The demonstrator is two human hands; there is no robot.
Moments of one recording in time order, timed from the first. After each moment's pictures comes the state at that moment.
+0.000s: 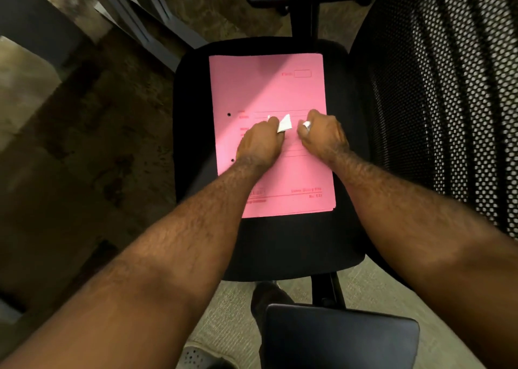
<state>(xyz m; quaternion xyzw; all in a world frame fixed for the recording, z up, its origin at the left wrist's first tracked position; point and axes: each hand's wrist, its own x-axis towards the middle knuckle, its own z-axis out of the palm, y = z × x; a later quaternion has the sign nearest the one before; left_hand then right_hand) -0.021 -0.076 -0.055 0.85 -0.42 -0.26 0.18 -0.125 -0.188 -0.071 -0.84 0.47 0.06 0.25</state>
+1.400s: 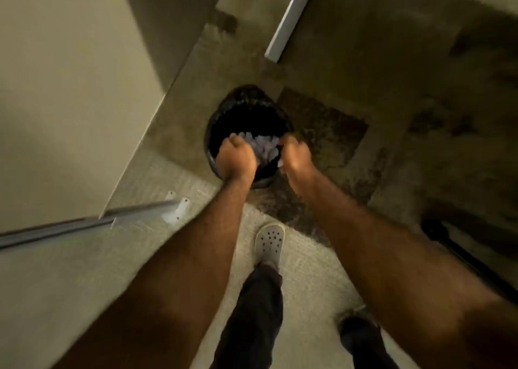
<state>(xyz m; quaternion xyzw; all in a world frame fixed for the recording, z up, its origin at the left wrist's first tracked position) -0.084 0.816 -0.180 0.69 0.62 0.08 0.38 -0.033 0.724 -0.169 -0.78 0.12 0.38 0.49</state>
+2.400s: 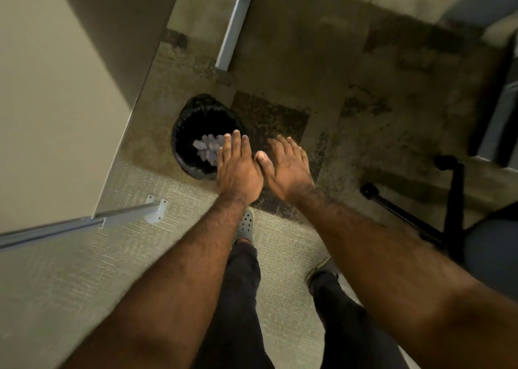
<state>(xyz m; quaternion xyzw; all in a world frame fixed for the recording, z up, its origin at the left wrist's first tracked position) -0.116 0.696 -0.049 0.95 0.22 -0.13 0.18 -0.070 0.580 -0.048 -0.92 -0.18 0.25 0.25</state>
